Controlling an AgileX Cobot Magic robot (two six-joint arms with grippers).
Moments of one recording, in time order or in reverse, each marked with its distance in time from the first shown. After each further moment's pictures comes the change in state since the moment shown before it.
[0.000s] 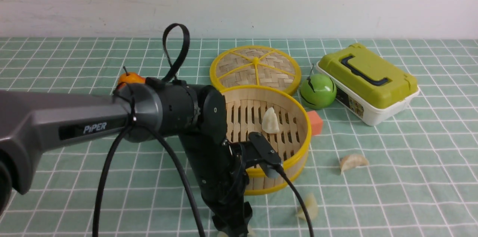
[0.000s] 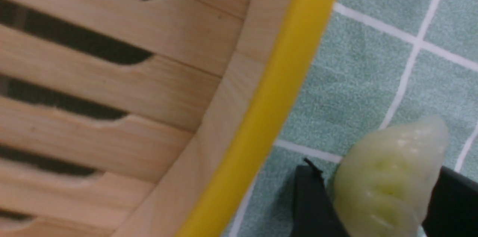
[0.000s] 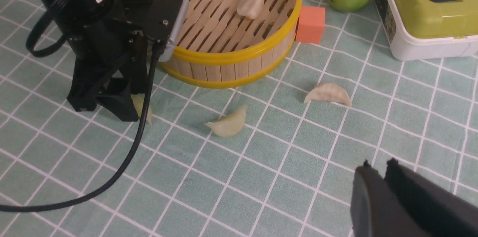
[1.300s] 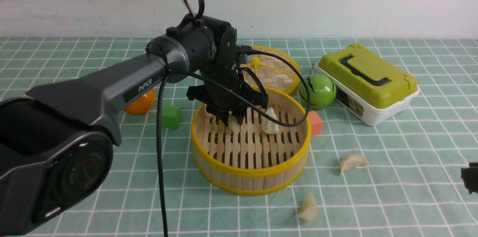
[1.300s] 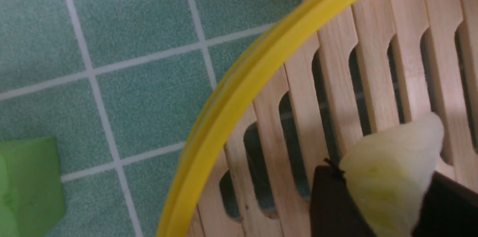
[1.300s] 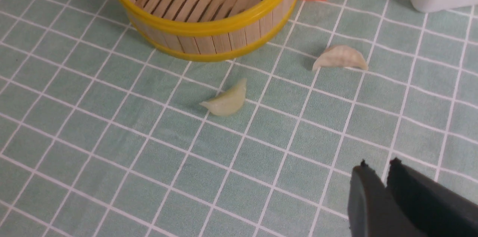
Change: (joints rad) right arm 0.000 0.132 0.069 0.010 -0.071 0.040; left arm 0.126 0.347 -0.753 0.306 0.072 -1.034
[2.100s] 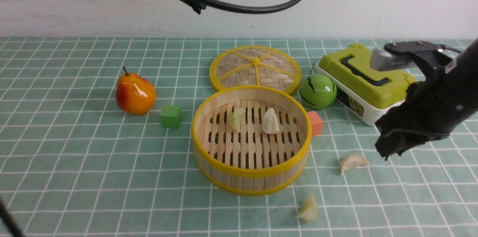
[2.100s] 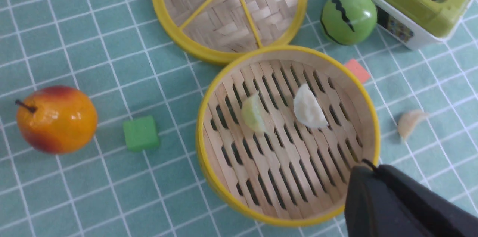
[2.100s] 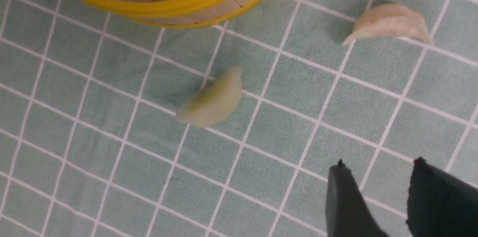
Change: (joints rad) right arm 0.004 0.775 -0.466 0.002 0.195 0.018; left arm -0.002 -0.641 0.043 -0.029 0.265 0.117
